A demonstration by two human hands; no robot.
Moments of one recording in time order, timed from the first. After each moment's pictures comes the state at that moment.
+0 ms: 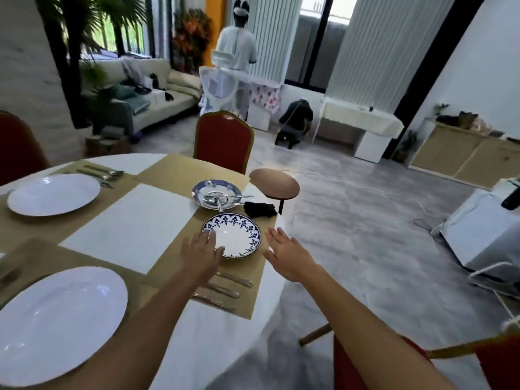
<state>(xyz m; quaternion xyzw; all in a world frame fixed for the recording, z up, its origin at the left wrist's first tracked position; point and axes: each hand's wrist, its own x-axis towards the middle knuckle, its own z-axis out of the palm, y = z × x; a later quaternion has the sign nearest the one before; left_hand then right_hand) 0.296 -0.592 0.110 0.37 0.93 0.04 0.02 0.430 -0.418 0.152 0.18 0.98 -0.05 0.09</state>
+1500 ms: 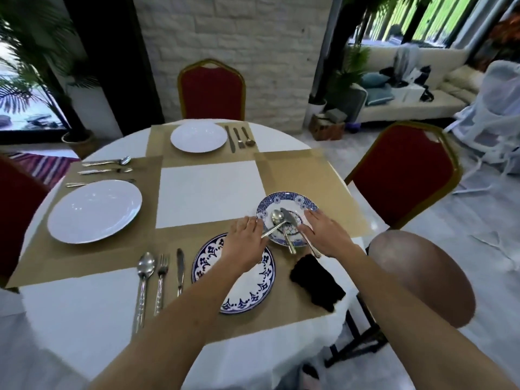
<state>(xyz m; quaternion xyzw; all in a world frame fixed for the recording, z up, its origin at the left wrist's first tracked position) 0.178 -0.341 0.071 -0.07 0.99 0.07 0.05 0.062 -0.154 0.087 -0.29 0.95 -0.03 0.12</state>
